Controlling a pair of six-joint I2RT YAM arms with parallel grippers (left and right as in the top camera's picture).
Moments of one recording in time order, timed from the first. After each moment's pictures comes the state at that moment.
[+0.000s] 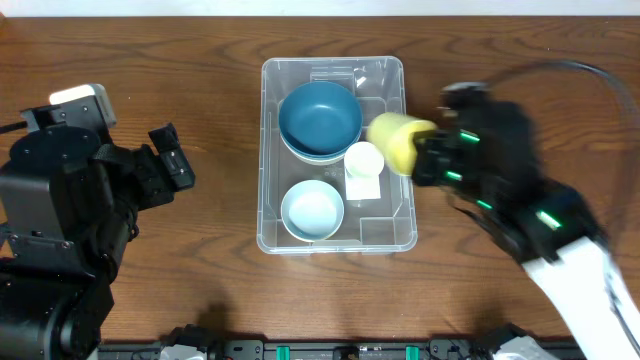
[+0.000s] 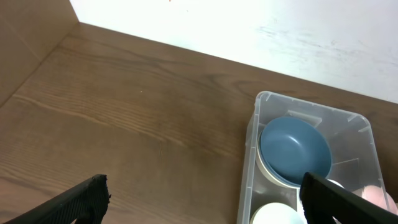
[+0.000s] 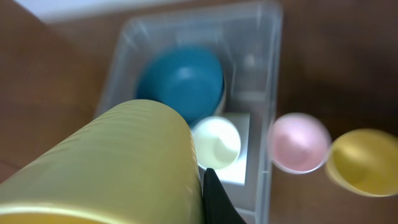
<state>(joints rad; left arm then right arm) -0.17 1.06 1.74 -1.29 -0.25 -0.33 0.47 1.21 1.25 -0.77 -0.03 0.48</state>
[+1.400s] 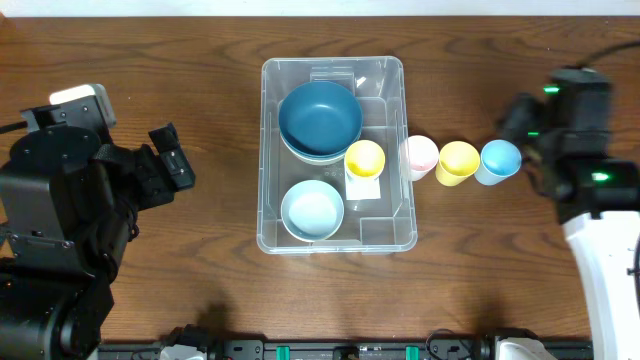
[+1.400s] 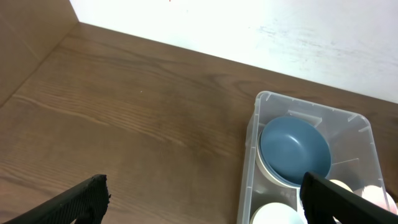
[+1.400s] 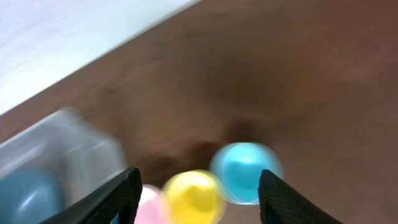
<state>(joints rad) -0.17 1.06 1.74 -1.29 -0.25 -0.33 -0.05 1.26 1.26 -0.77 0.15 0.53</state>
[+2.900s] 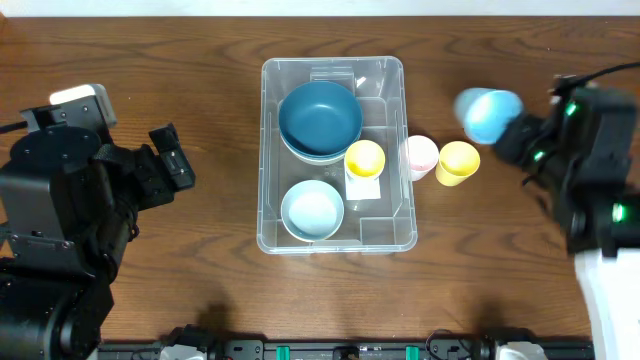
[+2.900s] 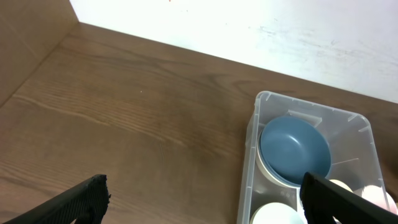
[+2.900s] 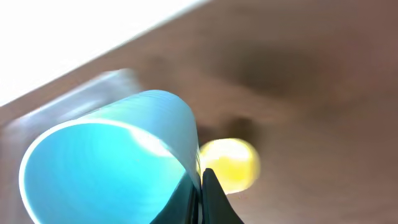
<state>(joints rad) -0.17 1.06 1.74 -1.29 -0.25 -0.33 0.05 1.12 1.25 -0.82 -0.07 0.47</state>
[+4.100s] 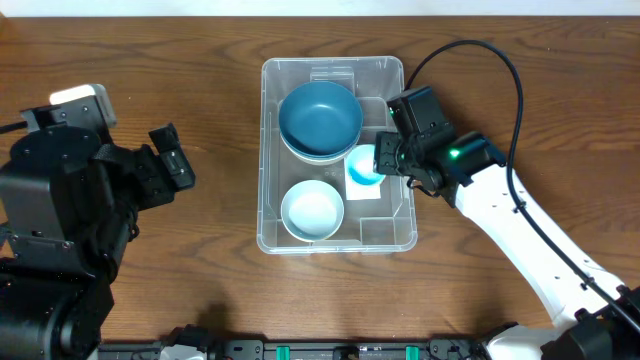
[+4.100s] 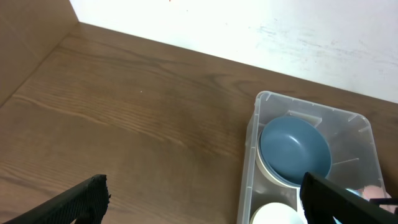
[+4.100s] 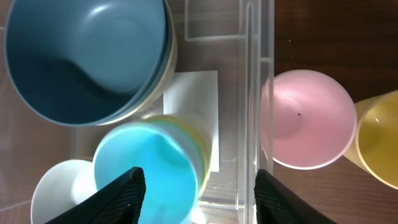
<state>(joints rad) -0.17 1.06 1.74 -1.29 -0.25 -0.33 0.49 1.53 1.25 -0.76 0.06 0.54</state>
